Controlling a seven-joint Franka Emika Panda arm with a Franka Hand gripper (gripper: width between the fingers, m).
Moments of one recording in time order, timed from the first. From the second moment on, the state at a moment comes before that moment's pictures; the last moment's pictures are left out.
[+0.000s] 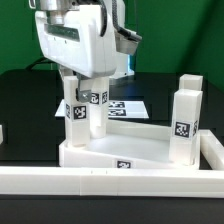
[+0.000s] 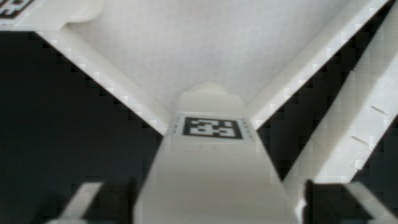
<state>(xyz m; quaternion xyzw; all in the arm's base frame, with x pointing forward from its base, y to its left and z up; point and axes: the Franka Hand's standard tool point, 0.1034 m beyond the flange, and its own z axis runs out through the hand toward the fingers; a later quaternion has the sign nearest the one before) 0.578 -0.081 0.107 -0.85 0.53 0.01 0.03</state>
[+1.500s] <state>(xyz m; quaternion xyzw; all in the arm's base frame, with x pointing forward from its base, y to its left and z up) 0.579 -0.079 0.109 -0.99 -0.12 0.00 0.00</state>
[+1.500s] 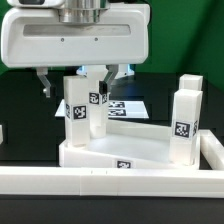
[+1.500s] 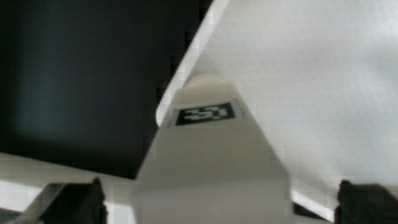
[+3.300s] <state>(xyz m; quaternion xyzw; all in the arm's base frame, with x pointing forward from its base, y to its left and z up) 0.579 -0.084 0.107 -0.90 0.44 0.01 0.03</state>
